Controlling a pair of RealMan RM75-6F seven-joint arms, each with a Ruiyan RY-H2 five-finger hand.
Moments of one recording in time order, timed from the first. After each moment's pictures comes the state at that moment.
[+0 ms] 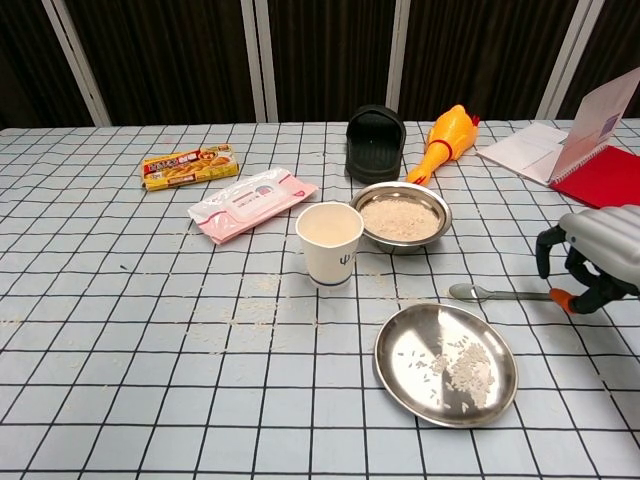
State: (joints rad) left arm -0.09 -1.16 -0.02 -1.58 1.54 1.50 0.16; right arm 0.41 -1.64 0.17 -1.42 -1.14 1.15 -0.63
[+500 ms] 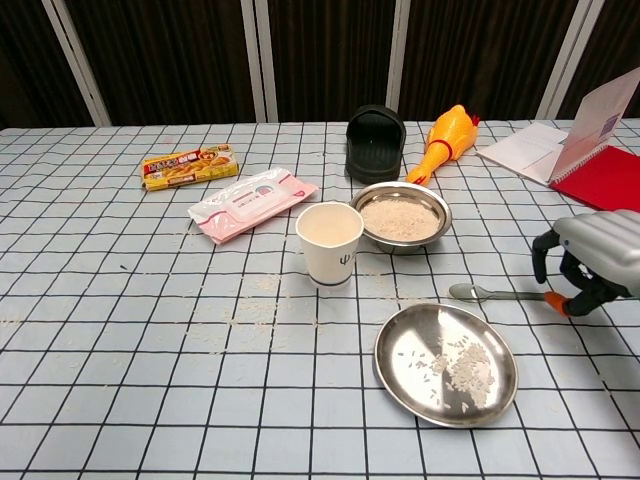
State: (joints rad) left arm -0.09 -1.15 -0.01 -1.59 1.54 1.49 0.16; right arm 0.43 -1.66 0.17 -1.40 -1.10 1.15 -0.63
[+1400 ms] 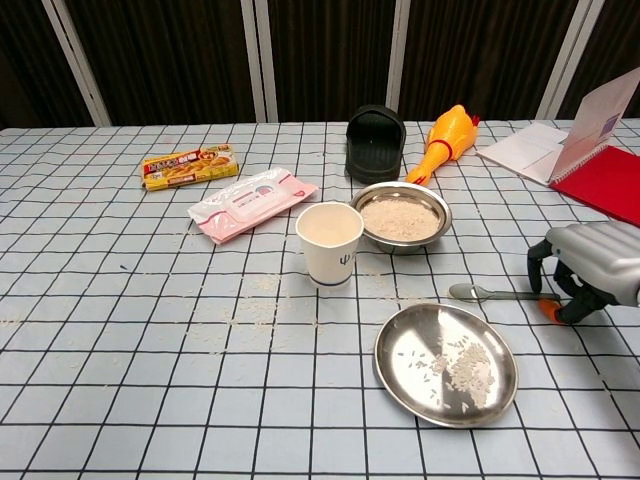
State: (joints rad) left arm -0.09 -1.15 -0.01 -1.59 1.53 1.49 0.16; right arm 0.45 -1.70 0.16 -1.35 -1.06 1.14 -0.63
